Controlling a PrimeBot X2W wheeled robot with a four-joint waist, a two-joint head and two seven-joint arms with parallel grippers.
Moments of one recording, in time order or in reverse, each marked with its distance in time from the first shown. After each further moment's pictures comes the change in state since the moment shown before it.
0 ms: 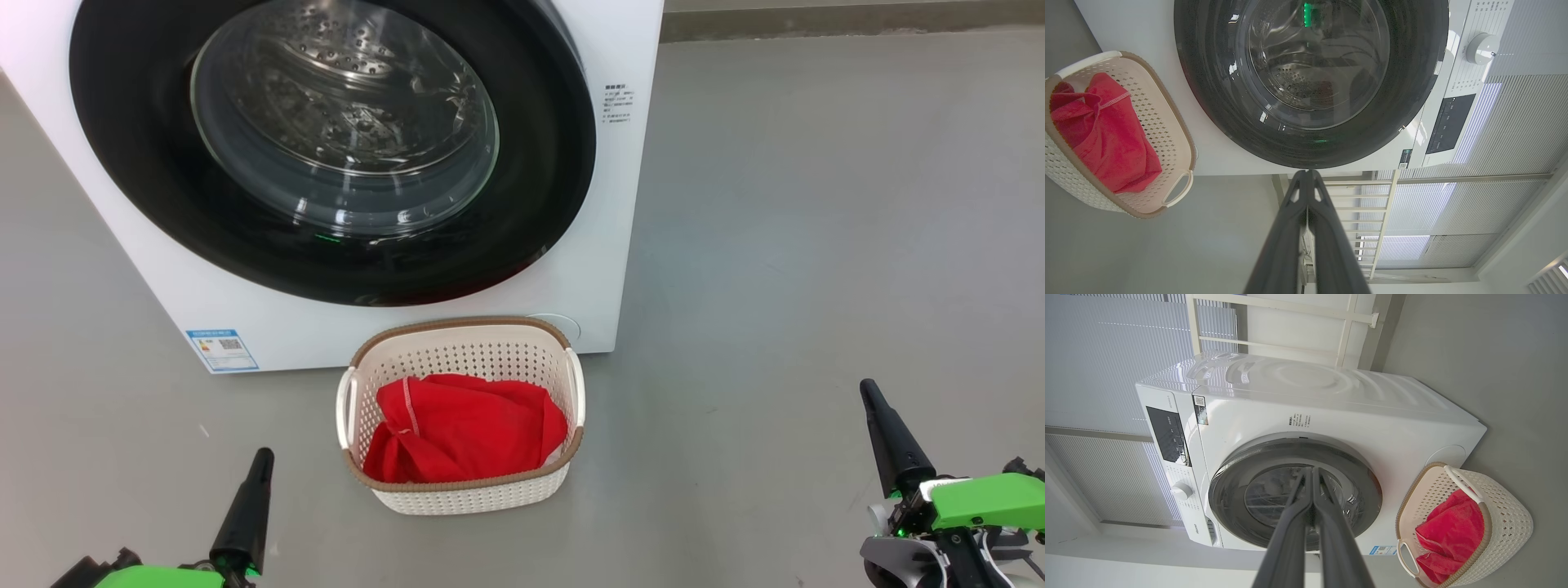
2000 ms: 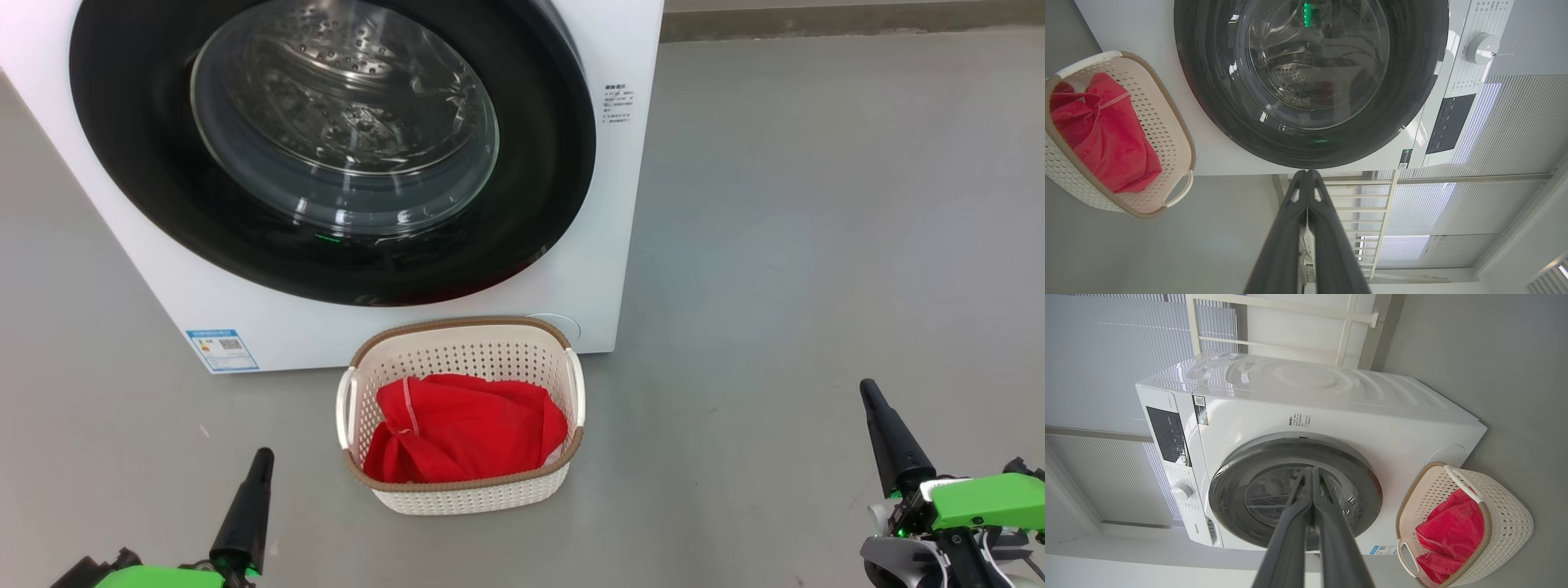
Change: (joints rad) left arm 0.000 0.000 0.000 0.000 0.000 0.000 0.000; right arm 0.000 0.004 -0.007 0.000 -0.004 0.000 0.006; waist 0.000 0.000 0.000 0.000
